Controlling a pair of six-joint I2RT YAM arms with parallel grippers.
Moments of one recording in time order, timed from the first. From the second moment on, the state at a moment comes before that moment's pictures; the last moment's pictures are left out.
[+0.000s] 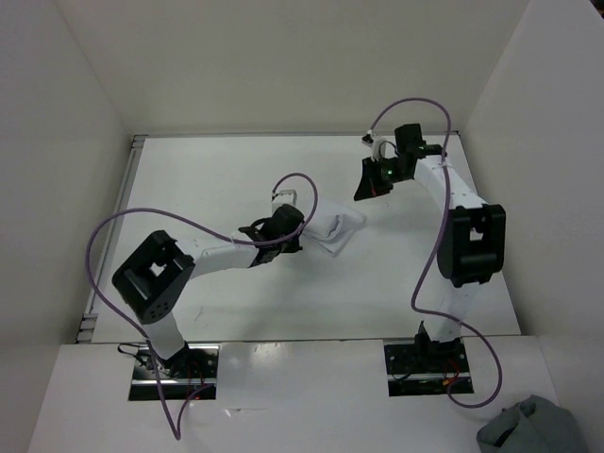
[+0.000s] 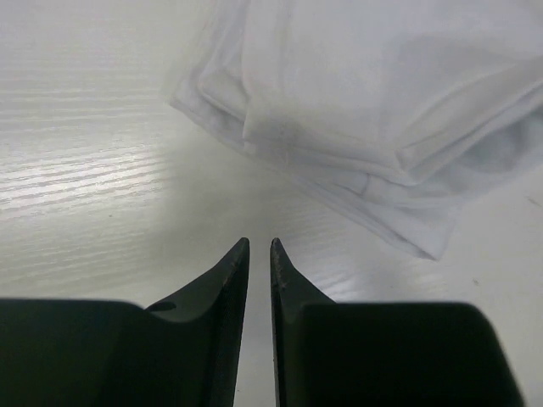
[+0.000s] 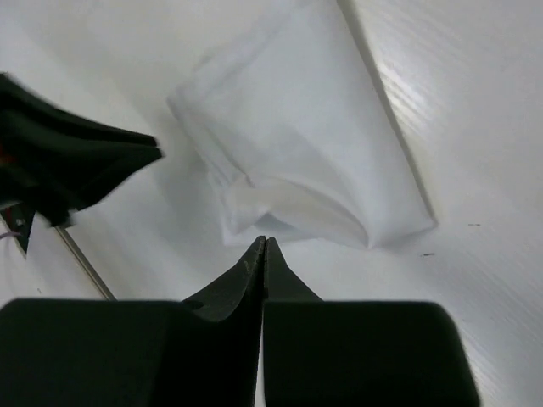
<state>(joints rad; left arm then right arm) -0.76 1.75 1.00 -0.04 -0.31 -0.66 0.10 1.82 1.54 -0.76 -0.71 -0.19</state>
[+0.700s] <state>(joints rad) -0.72 1.82 1.22 0.15 -0.14 -0.61 0.18 2.10 1.67 -0.65 -0.67 -0.07</state>
